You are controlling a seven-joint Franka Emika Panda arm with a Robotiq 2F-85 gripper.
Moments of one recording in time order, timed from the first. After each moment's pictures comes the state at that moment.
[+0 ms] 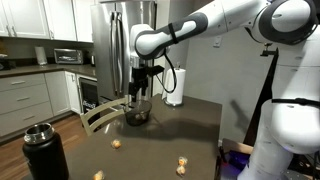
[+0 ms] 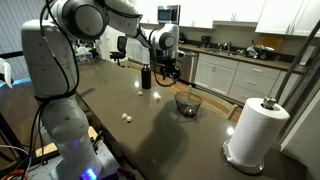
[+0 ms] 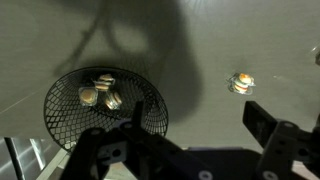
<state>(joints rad) 0.03 0.12 0.02 -1.89 -0.03 2.02 0.01</state>
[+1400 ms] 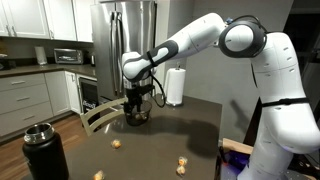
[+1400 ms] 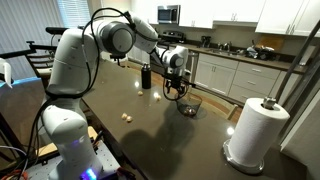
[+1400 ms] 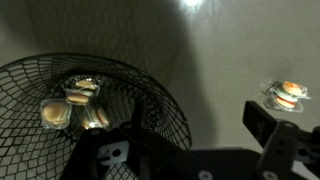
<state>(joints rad) -0.01 0.44 0.02 -1.72 0.01 2.05 -0.08</state>
